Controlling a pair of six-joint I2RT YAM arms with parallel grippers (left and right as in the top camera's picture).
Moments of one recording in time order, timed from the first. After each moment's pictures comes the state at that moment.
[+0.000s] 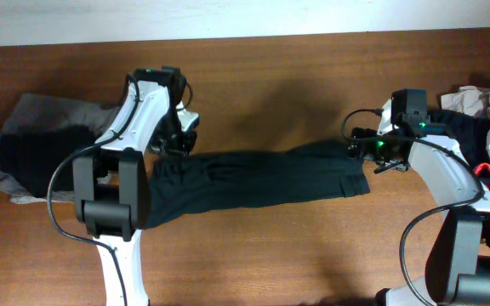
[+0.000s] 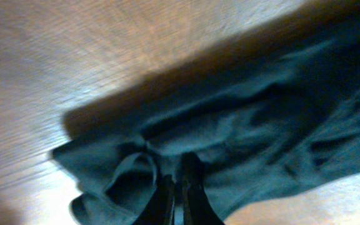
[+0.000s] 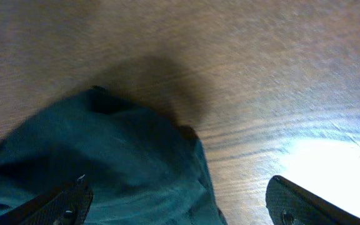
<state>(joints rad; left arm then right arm) -0.18 2.25 1.87 -1.41 0.06 0.16 -0.12 1.69 1.11 -0.65 -0.14 0.17</state>
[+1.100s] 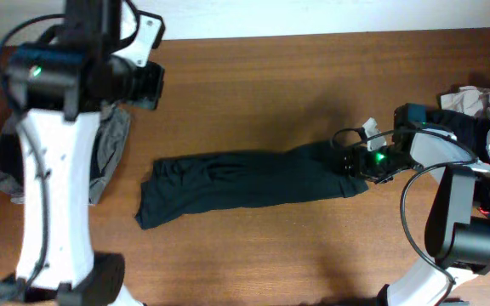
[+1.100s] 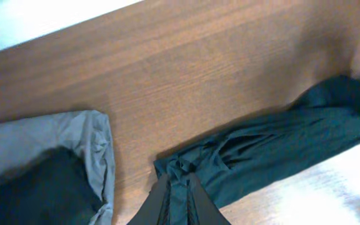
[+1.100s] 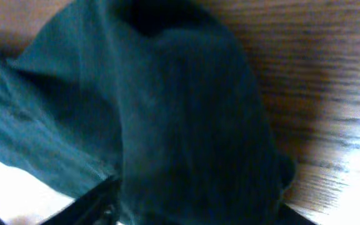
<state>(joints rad) -0.18 1.80 2.39 -1.55 0.06 0.15 -0.21 1.90 1.12 -0.77 -0.55 -0.15</state>
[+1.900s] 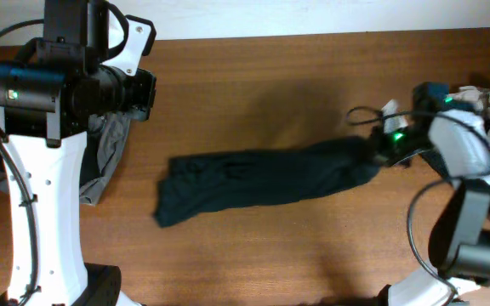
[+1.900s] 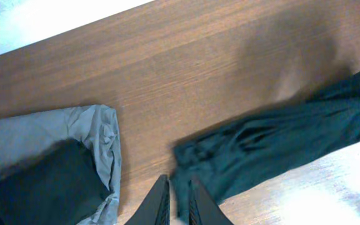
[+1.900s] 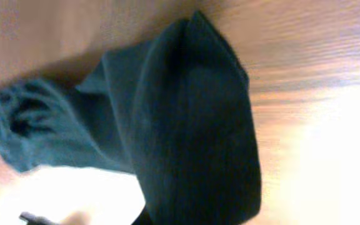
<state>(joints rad) -0.18 1.74 2.39 -1.59 0.04 0.15 -0.25 1.83 1.37 -1.09 -0.49 -0.01</state>
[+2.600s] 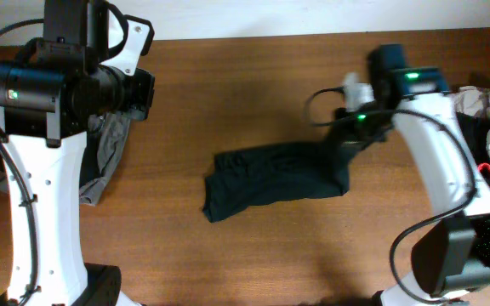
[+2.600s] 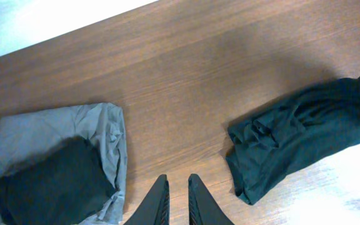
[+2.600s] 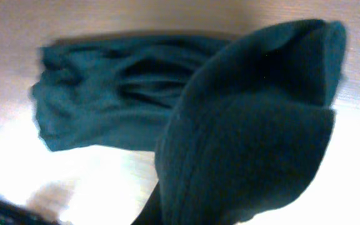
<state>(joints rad) -0.18 1.74 2.39 -1.59 0.01 0.15 0.11 1.77 1.62 -1.25 -0.30 0.05</state>
